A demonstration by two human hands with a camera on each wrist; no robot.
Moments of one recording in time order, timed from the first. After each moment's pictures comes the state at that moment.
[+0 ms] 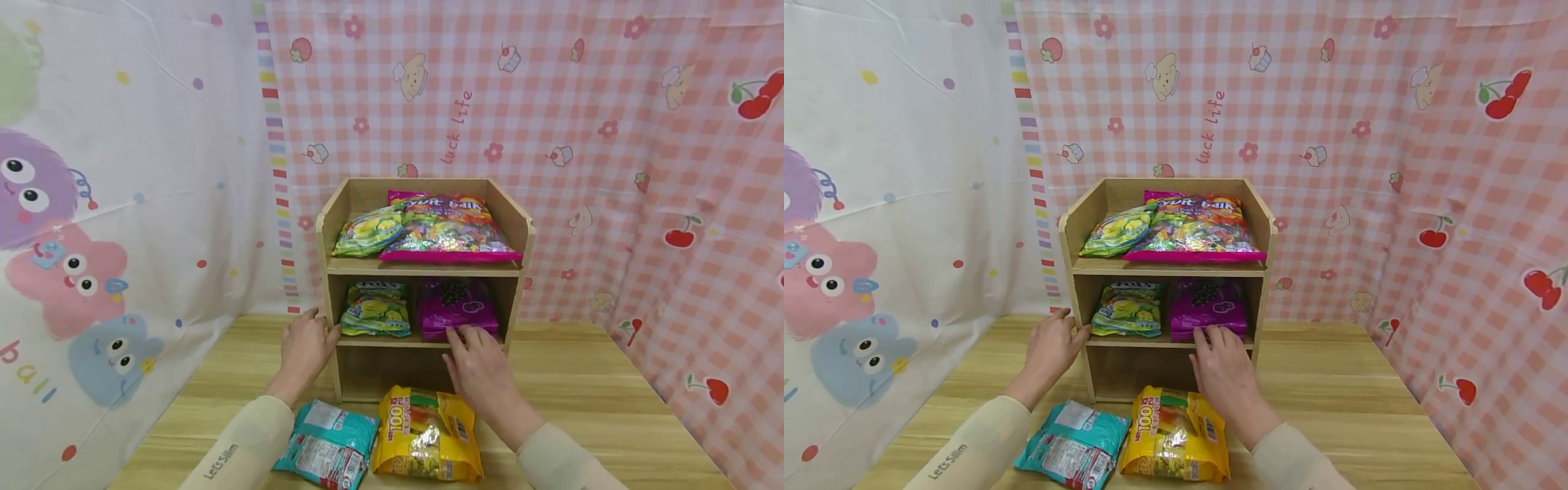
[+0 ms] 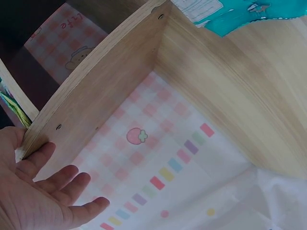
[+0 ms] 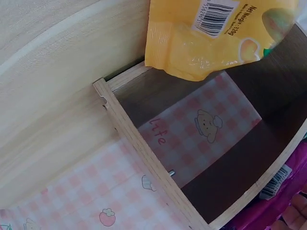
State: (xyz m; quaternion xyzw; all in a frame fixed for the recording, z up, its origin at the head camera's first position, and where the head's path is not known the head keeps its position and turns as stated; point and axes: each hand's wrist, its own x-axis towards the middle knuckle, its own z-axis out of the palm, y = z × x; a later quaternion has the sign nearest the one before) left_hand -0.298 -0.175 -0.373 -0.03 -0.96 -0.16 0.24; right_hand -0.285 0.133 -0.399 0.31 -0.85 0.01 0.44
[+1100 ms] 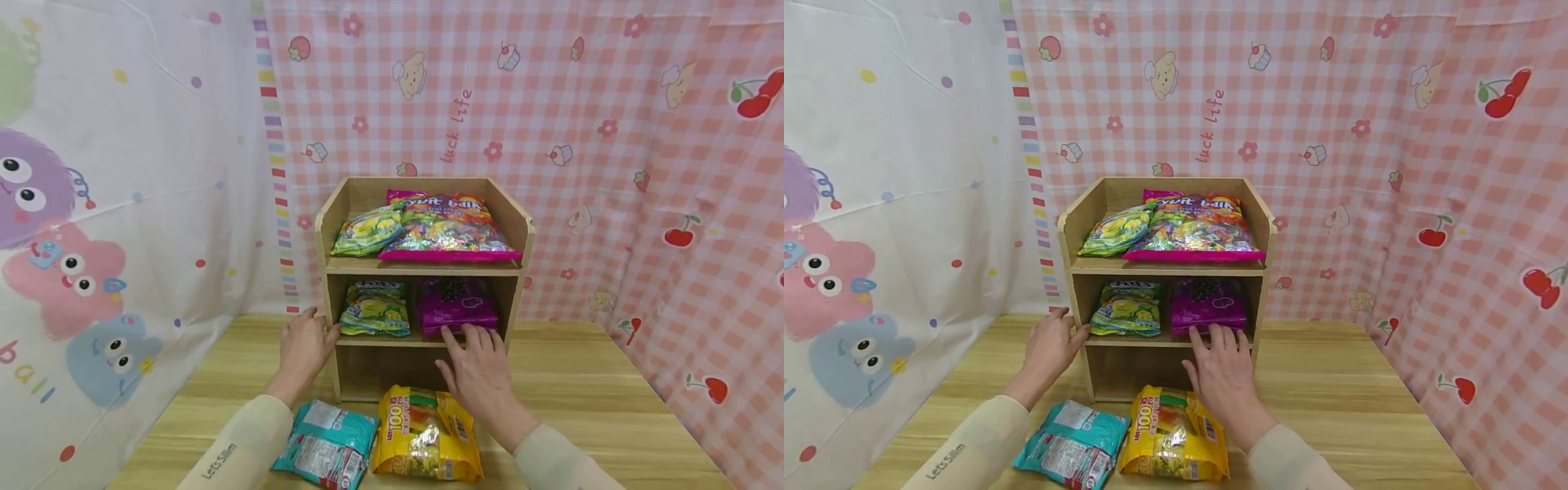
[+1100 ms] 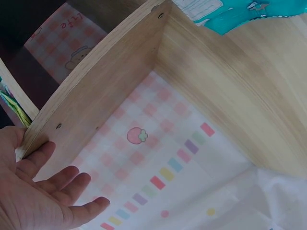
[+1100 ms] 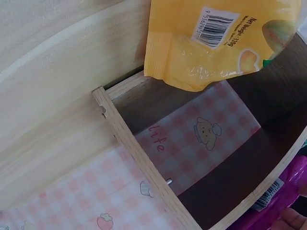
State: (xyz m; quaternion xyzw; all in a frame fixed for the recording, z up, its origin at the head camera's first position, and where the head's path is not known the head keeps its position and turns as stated) left_hand -0.297 -0.176 -0.372 -0.04 -0.95 -0.16 0.25; right_hand -0.277 0.128 -0.403 0.22 -0.91 -0.04 0.36
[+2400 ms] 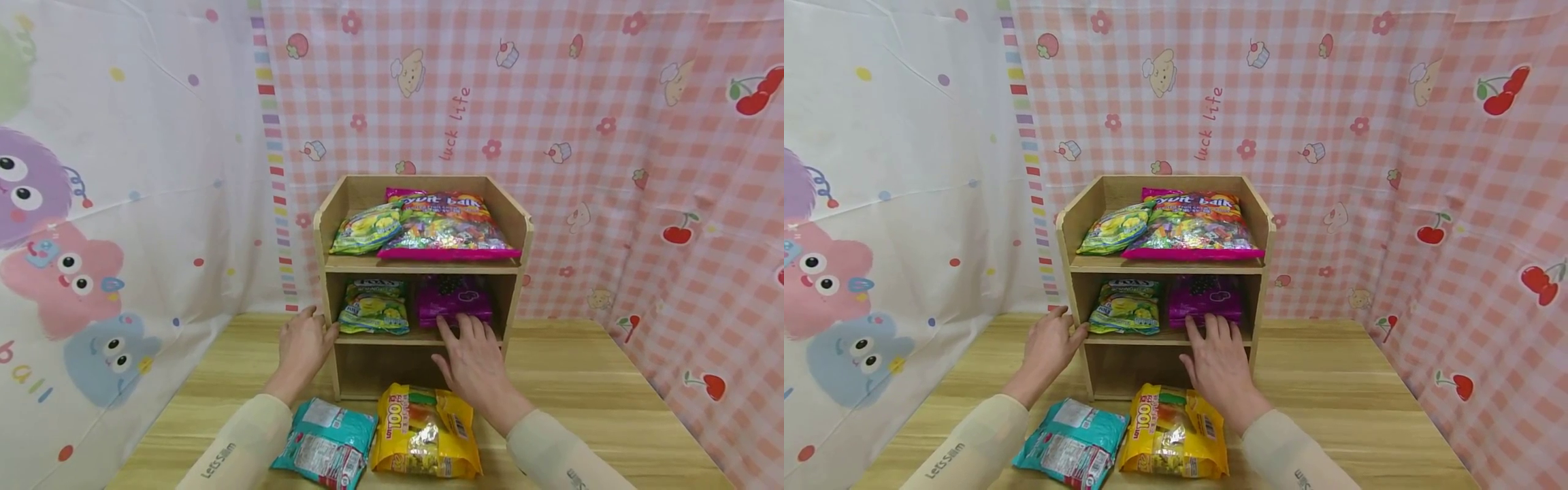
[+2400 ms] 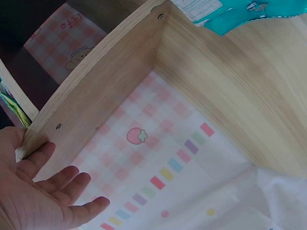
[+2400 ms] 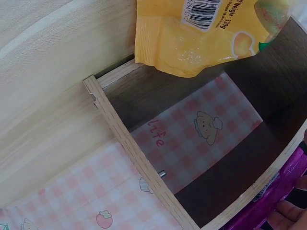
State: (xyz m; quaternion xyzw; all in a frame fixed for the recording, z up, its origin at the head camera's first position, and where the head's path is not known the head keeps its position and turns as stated) left_hand -0.298 -0.174 -0.372 -0.03 -0.96 -0.16 0.24; right_hand -0.289 0.123 -0.396 0.23 -0.92 -0.04 0.32
